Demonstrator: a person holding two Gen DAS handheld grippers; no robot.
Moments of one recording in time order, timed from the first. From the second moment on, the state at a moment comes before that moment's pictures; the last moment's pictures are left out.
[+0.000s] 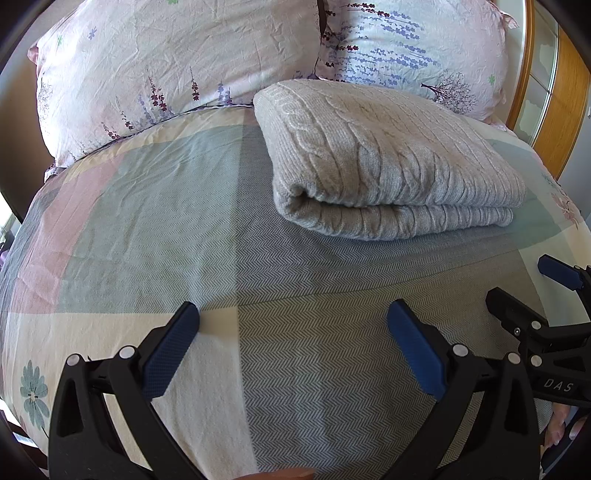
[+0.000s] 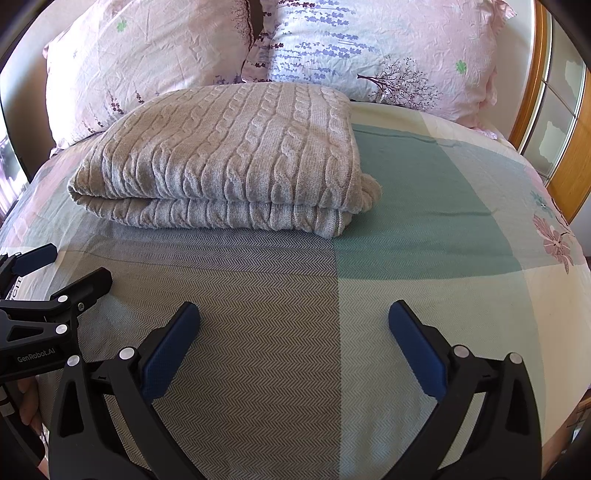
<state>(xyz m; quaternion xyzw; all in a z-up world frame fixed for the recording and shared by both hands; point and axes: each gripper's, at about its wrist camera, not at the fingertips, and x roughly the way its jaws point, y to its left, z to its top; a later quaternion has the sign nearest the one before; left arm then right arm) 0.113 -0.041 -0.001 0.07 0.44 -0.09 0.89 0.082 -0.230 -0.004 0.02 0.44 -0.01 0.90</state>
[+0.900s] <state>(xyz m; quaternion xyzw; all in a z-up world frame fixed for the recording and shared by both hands) 0.113 -0.043 0.000 0.07 0.44 -0.09 0.89 0.082 -0.230 -0.004 0.02 0.44 -0.01 0.90</state>
